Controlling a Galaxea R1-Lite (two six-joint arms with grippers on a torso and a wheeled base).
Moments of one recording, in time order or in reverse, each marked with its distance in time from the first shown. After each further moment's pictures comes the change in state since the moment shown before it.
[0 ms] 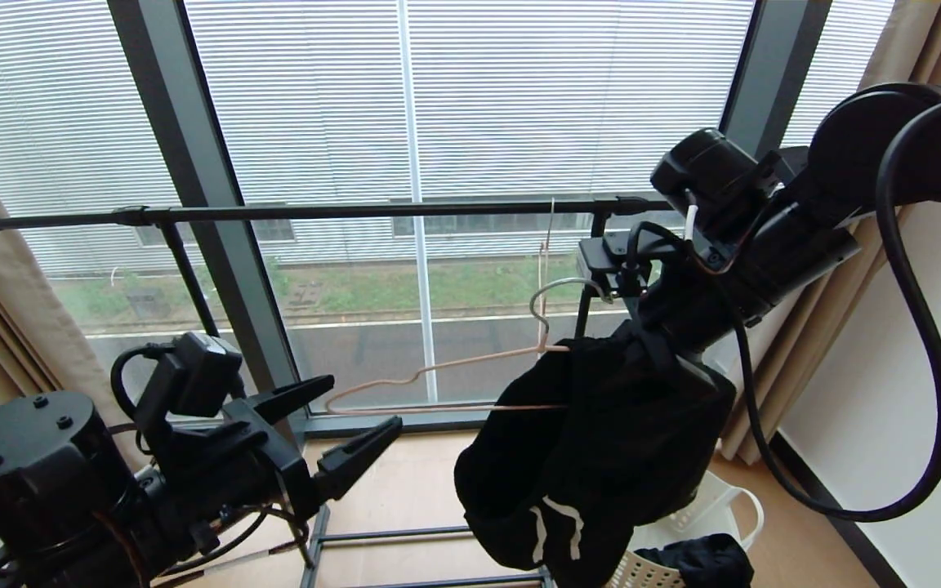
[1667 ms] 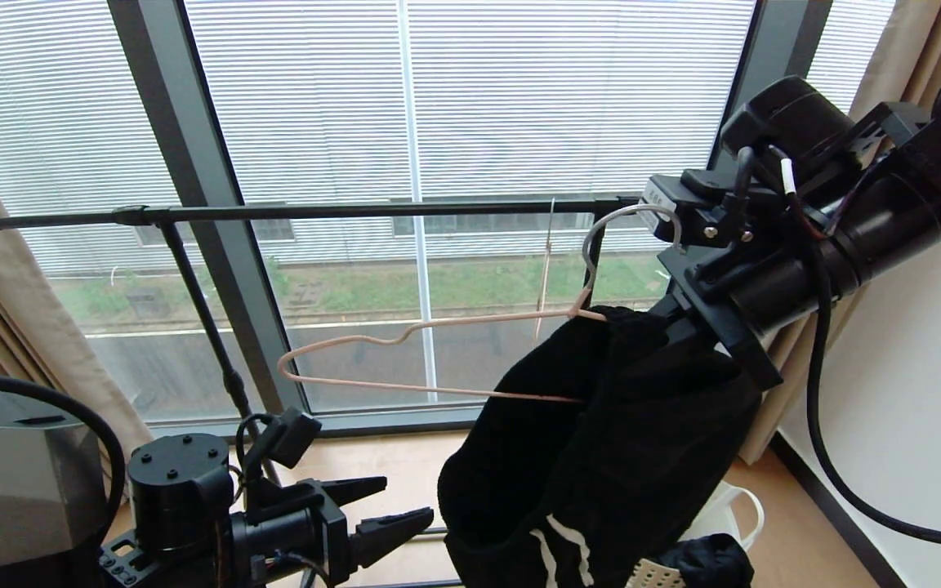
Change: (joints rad) left arm 0.029 0.391 0.073 -0.183 -0.311 -0.215; right arm -0.009 -0.129 0.069 -0.012 0.193 0.035
